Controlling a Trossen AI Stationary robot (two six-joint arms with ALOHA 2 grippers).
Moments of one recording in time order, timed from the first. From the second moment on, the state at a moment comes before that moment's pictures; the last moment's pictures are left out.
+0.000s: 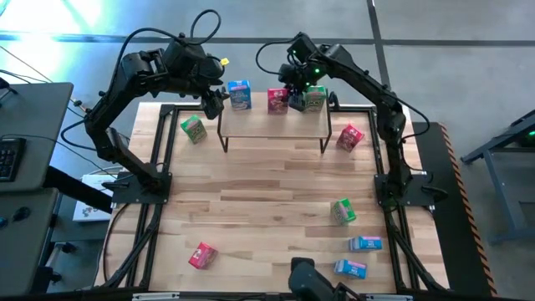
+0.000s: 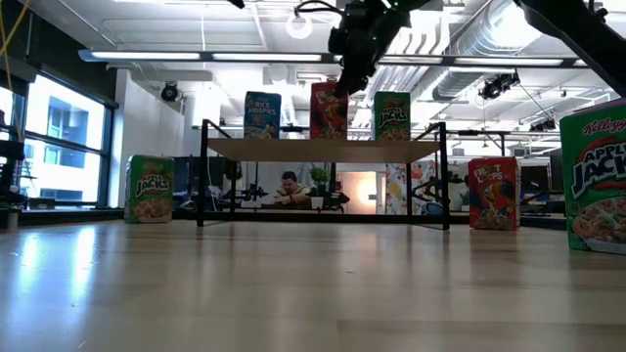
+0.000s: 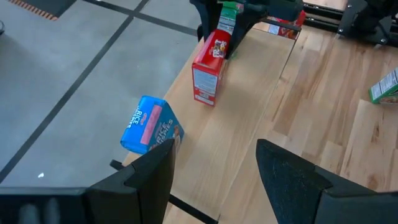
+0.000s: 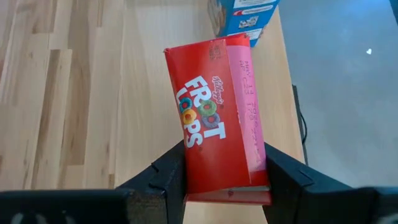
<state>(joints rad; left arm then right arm) 0.47 1.55 2.18 -1.39 -0.12 0.08 -0.66 2.07 2.32 -1.26 -0.35 -0.52</state>
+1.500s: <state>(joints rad) 0.46 1.55 2.18 -1.39 -0.12 0.08 -0.67 2.09 2.32 -1.20 -0.30 -0.54</state>
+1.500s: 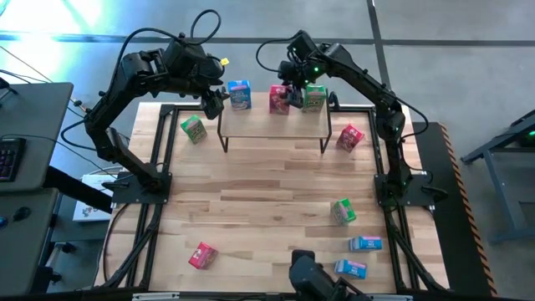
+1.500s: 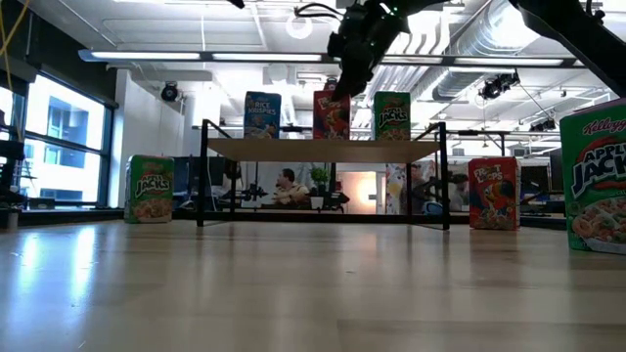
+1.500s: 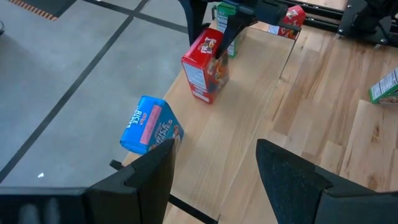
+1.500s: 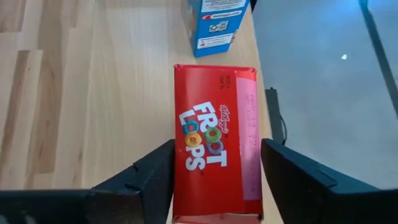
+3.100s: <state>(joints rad) 0.47 1.55 2.18 -1.39 -0.12 0.08 -0.63 1.97 2.32 -1.24 -0.26 -0.50</state>
